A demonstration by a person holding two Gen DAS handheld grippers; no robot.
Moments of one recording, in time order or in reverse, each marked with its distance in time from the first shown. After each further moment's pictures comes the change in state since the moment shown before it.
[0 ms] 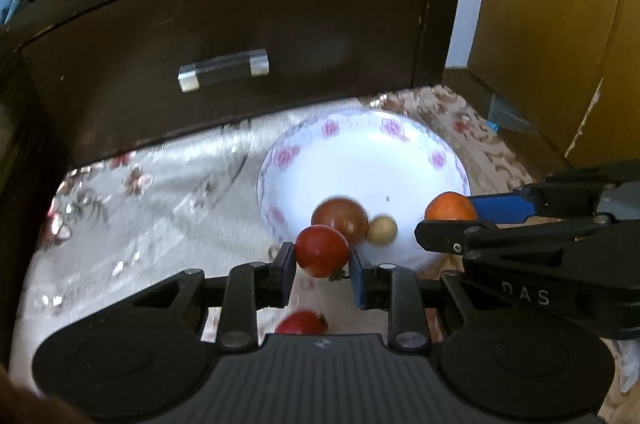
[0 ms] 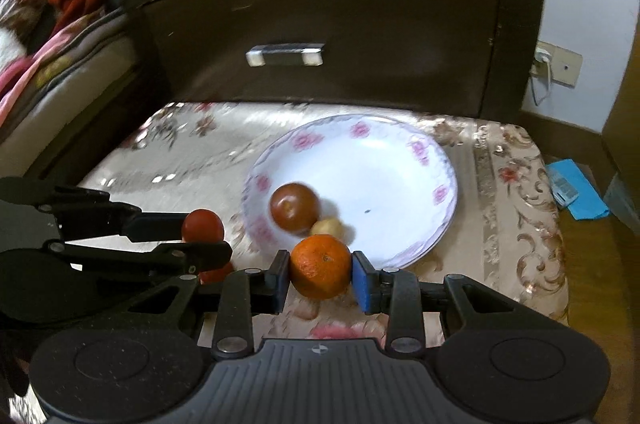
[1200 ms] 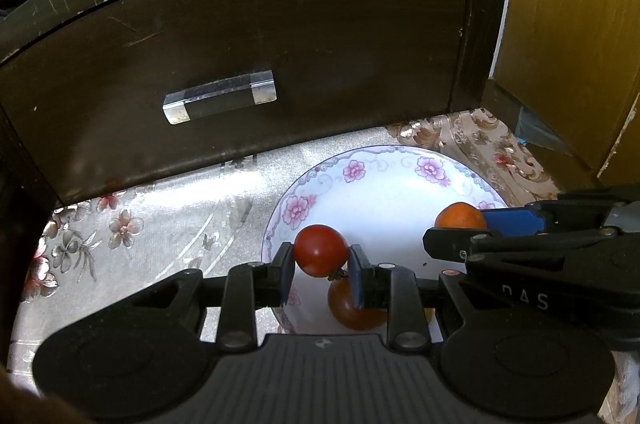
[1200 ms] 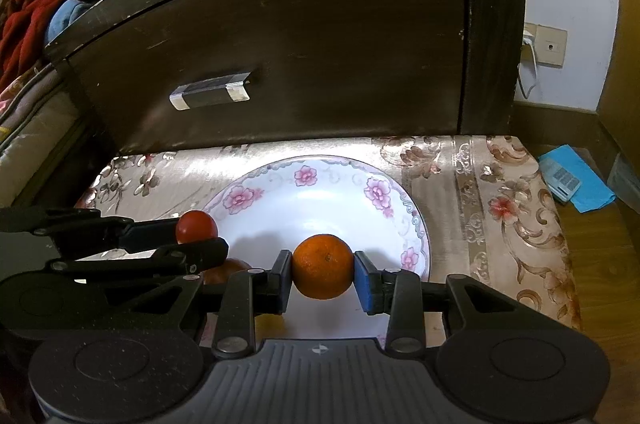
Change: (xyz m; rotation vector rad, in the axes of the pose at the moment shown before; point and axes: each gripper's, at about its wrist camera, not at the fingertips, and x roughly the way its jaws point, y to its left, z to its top) left arm 0.053 0.007 0.034 -0.005 -0.019 0.053; right arm 0.052 -0.037 0.033 0.110 -0.023 -0.010
